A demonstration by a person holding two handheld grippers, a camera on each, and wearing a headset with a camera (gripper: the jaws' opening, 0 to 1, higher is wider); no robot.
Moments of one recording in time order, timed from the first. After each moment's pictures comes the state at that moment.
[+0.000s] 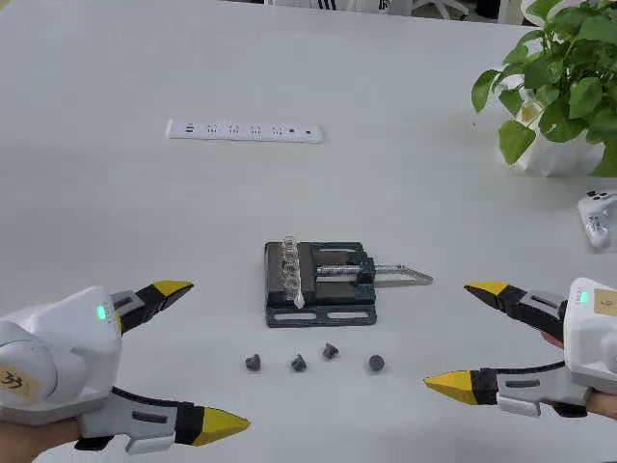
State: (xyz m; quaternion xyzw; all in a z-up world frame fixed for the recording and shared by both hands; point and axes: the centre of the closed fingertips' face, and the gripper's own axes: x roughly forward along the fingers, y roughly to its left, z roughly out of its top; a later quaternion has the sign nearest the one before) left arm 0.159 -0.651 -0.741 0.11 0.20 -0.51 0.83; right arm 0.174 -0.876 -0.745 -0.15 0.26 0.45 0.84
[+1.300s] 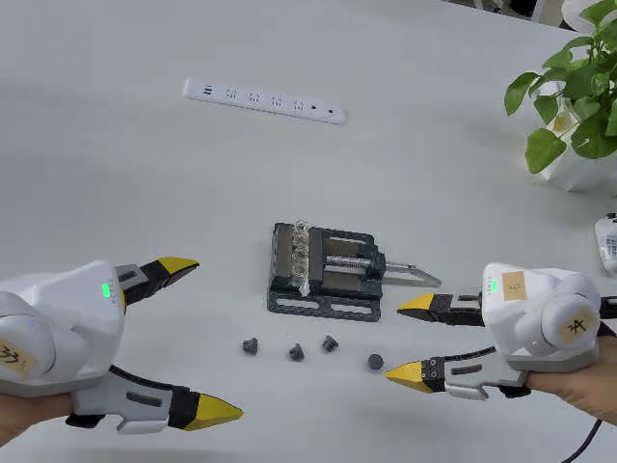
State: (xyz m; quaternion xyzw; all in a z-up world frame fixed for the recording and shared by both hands) left arm 0.163 -0.649 -0.750 0.09 0.20 -0.51 0.83; right arm 0.168 -0.815 -0.776 -0.27 0.35 0.56 0.70
